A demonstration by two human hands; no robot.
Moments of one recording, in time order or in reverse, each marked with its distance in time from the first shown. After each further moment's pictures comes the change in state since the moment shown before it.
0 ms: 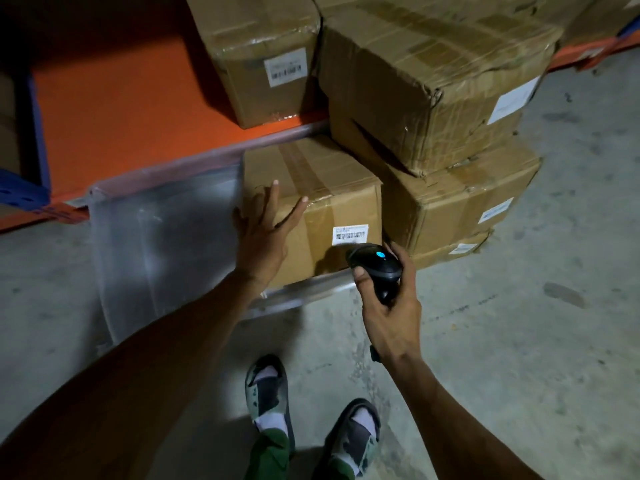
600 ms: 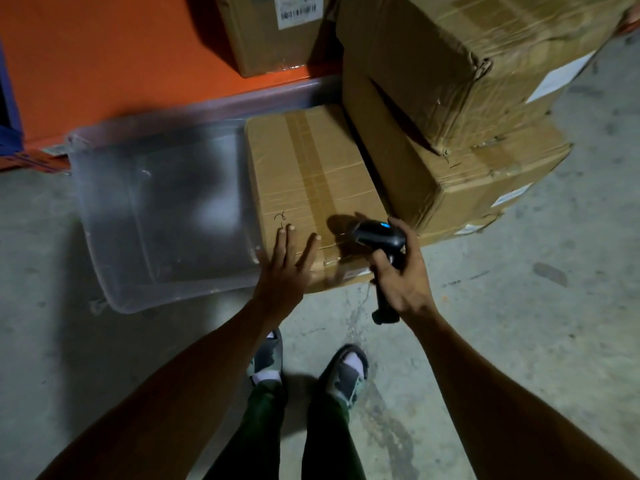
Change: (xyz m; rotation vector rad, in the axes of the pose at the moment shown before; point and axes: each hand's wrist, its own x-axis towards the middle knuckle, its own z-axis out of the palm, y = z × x) left_hand -0.090 0.022 0.052 0.120 -0.352 0.088; right_hand 0.045 0.005 -0.007 -0.177 -0.194 0.126
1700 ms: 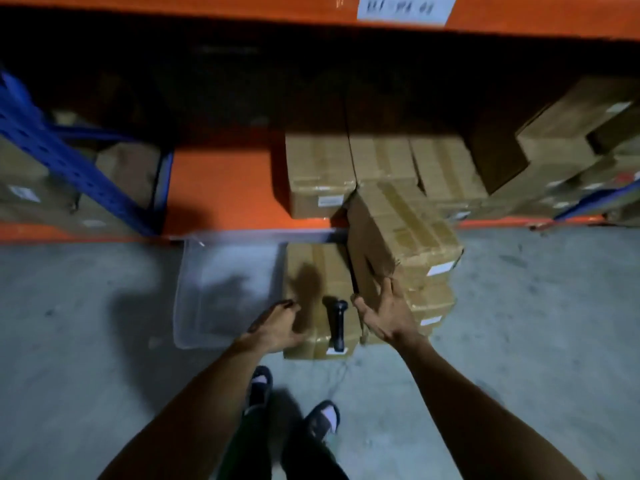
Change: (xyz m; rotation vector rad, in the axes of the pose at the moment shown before) left_hand -0.100 -0.008 -0.352 -0.666 -0.174 -0.220; right_hand -0.091 -0.287 -0.083 -0.796 -0.137 -0.217
